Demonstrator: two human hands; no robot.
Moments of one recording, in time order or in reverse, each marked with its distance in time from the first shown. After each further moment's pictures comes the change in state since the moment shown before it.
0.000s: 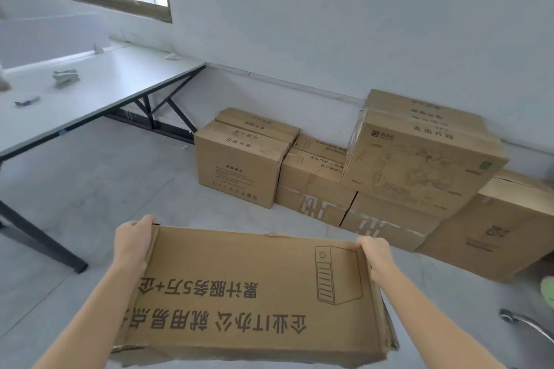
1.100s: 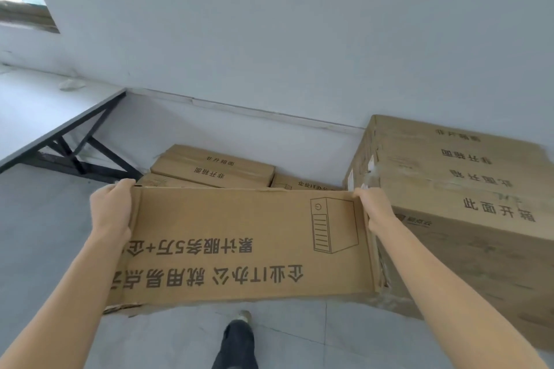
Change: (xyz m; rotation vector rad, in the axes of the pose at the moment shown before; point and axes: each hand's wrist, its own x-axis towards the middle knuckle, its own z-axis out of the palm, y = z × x) left_hand 0.349 0.294 0.420 -0.144 -0.042 0.112; right_hand 0.492 -0.353 0.076 0.156 0.016 -0.102
